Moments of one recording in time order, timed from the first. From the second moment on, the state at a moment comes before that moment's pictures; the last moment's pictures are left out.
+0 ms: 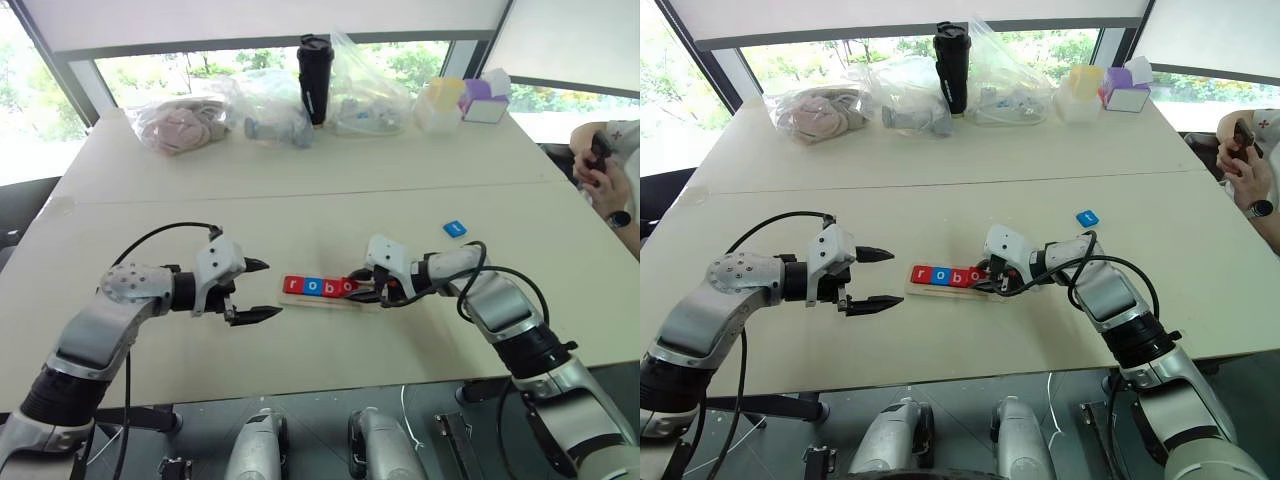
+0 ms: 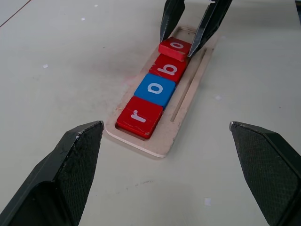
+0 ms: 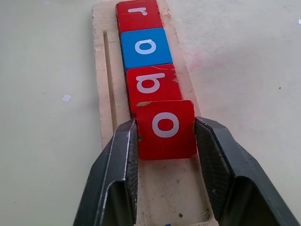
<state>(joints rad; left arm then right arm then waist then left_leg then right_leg) -0.31 0.78 -0.09 -0.25 -0.36 0.48 -1.04 -0.58 -0.59 0.34 0.01 0.10 0.52 1.07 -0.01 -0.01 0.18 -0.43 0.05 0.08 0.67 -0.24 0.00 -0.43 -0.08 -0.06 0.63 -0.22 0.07</state>
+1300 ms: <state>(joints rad) -0.30 0.77 -0.09 -0.25 -0.36 0.48 -1.03 -0.58 -0.61 0.35 0.00 0.09 0.52 1.09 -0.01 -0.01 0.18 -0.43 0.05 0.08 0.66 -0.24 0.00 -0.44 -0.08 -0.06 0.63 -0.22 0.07</state>
